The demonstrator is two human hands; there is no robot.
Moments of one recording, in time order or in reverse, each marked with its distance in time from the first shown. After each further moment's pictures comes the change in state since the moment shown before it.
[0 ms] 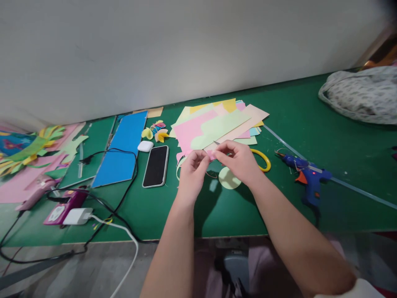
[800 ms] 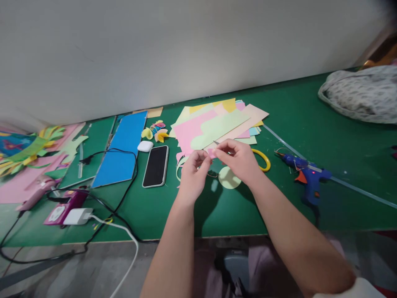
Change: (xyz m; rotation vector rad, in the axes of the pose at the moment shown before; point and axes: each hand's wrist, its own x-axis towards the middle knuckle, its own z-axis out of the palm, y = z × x) left_hand -0.001 -0.003 -0.002 0.108 -0.076 0.026; right_hand 0.000 0.000 0.000 0.060 0.018 0.022
